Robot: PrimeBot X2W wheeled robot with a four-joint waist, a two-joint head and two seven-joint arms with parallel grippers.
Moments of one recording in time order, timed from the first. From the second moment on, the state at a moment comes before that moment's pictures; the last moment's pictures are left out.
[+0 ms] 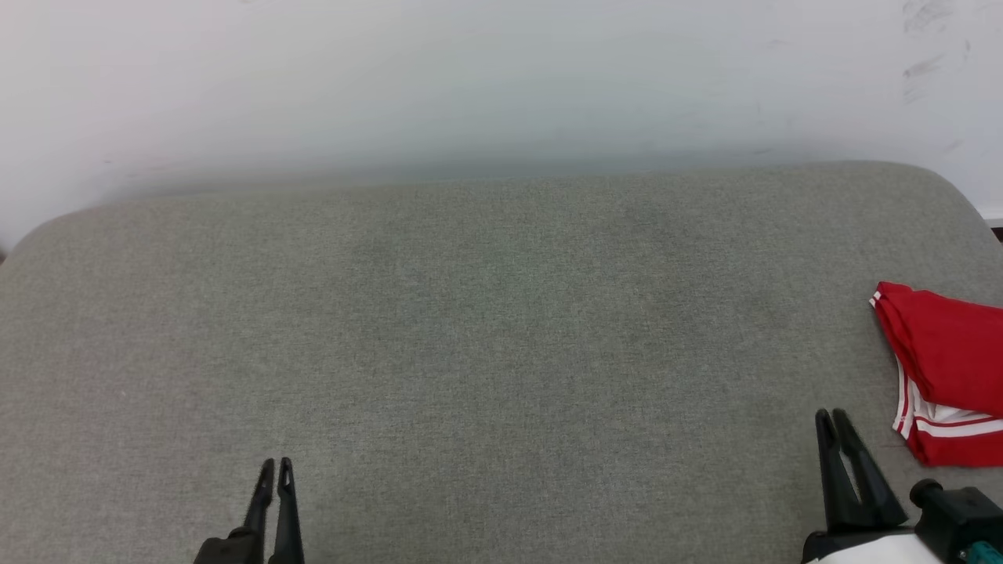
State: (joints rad) left arm 0.18 0.05 -0.02 0.05 -0.05 0.09 -0.26; right arm 0.10 -0.06 -0.04 0.09 0.15 0.13 -0.26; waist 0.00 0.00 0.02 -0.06
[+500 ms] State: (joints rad) left arm 0.15 0.06 -0.02 0.09 -0.33 0.05 -0.20; right arm 0.09 -0.06 -0.04 0.13 0.42 0.13 -0.21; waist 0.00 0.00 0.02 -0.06
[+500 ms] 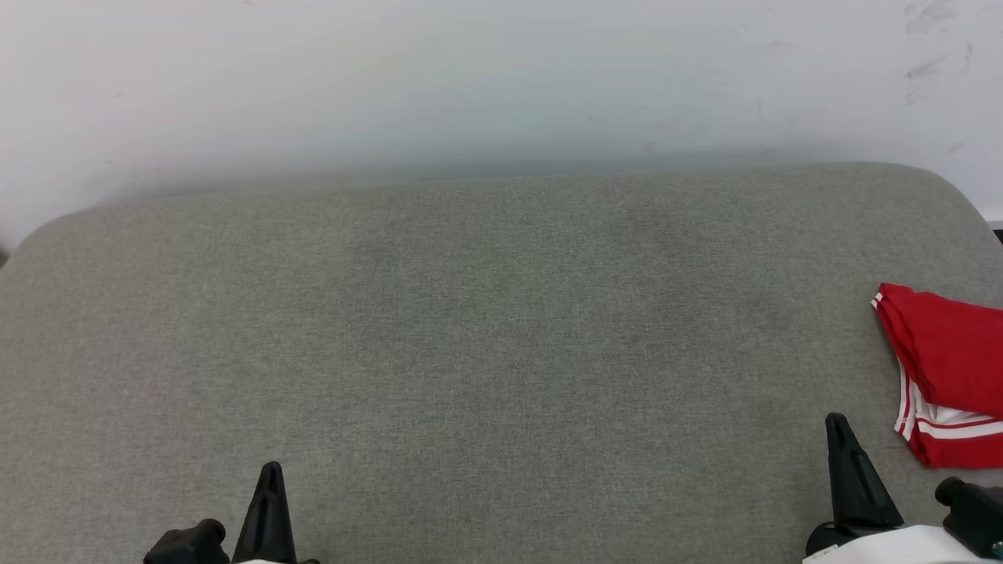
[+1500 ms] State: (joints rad) left arm 0.05 0.07 0.01 0.15 -0.83 -0.02 -0.10; right arm 0.02 -0.07 -0.04 0.17 0.89 0.13 -0.10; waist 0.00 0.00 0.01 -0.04
